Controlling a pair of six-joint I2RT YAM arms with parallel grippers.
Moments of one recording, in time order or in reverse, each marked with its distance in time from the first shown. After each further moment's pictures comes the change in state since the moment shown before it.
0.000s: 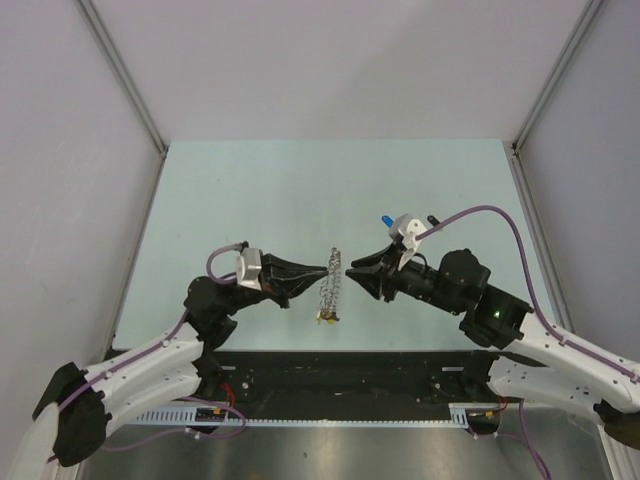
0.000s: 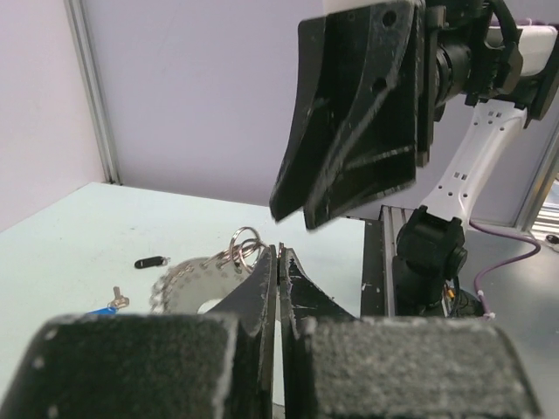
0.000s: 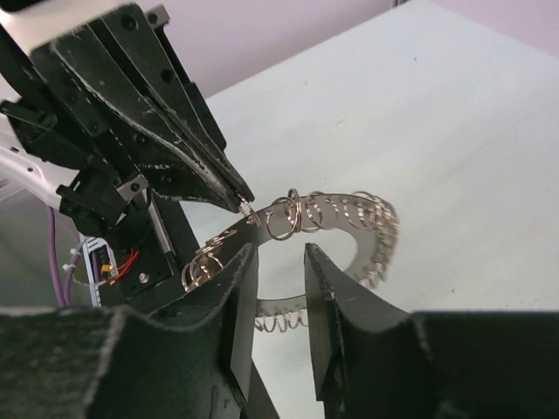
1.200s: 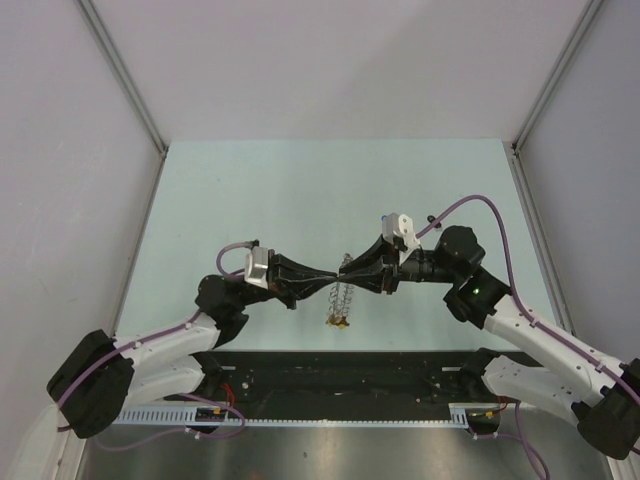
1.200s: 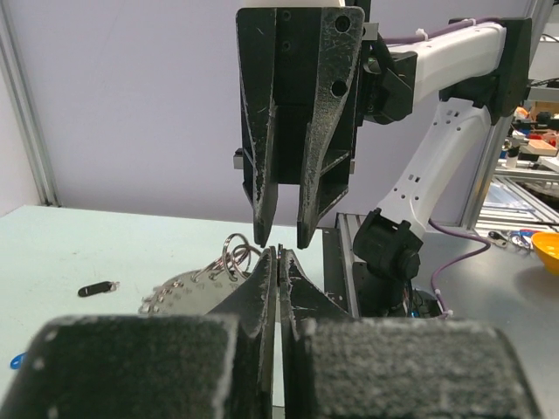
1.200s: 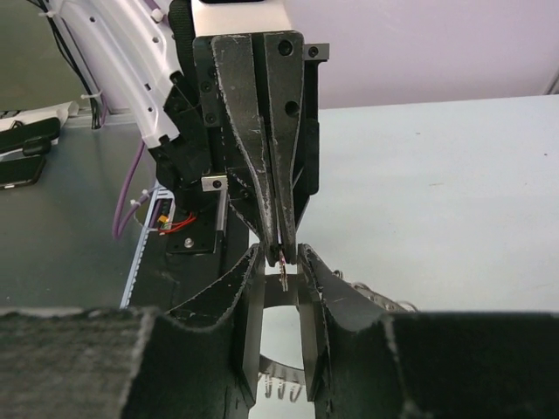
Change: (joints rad) left arm 0.000 0.220 -0.019 0.336 0.115 -0.125; right arm -0.292 0.116 -0.053 0.302 -0.741 -0.101
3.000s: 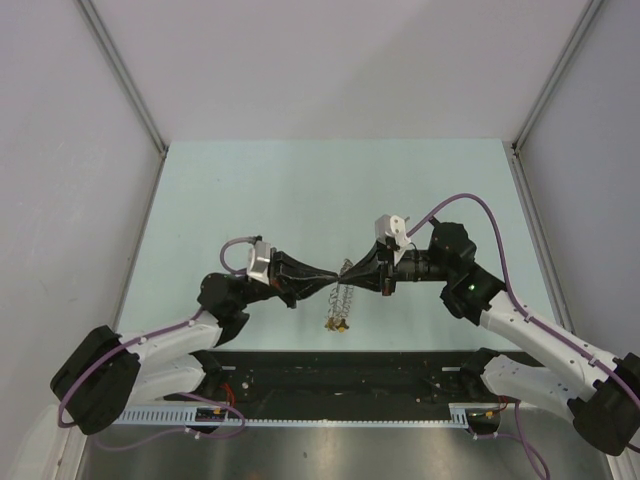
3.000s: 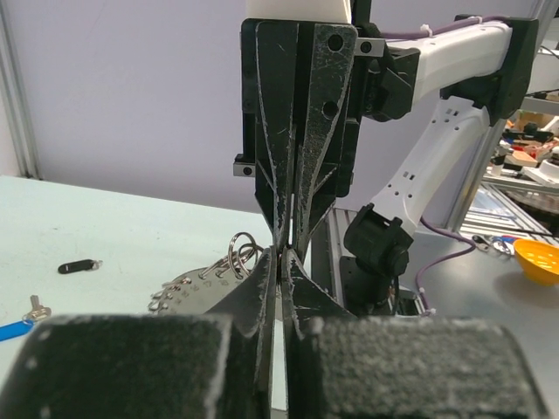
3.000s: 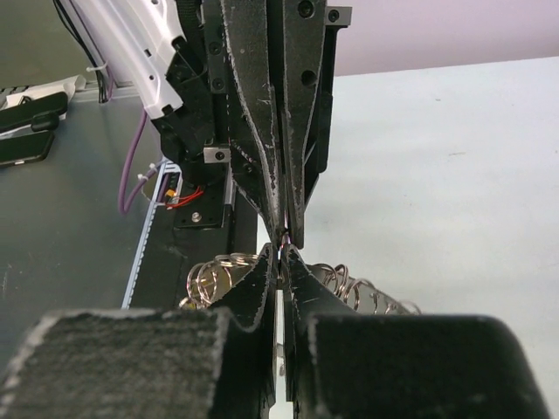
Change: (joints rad) left arm 0.030 0.036 -0.008 0.014 0.003 -0.069; right arm -0.024 0.041 0.000 -0.063 -0.050 -0.034
